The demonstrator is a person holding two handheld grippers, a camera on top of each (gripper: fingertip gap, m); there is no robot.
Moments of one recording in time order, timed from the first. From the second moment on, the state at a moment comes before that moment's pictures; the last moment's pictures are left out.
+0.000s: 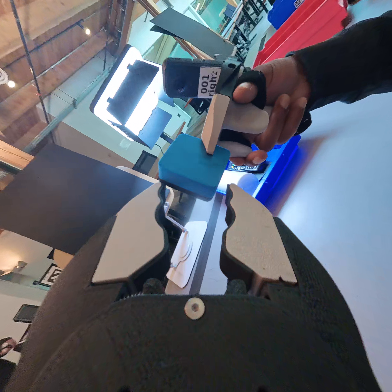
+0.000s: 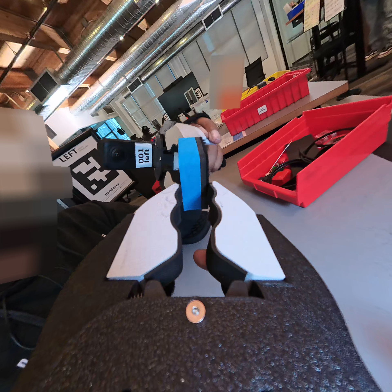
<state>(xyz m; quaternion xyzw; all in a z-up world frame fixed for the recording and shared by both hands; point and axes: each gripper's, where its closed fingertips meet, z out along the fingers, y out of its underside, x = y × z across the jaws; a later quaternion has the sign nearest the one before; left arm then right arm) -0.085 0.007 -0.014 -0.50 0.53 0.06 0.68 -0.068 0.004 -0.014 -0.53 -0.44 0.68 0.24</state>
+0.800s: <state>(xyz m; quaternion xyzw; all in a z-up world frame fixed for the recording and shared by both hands) -0.080 -0.005 -0.005 -0.47 0.53 0.02 0.71 -0.071 -0.003 -0.017 -0.53 -0.43 0.70 0.19</state>
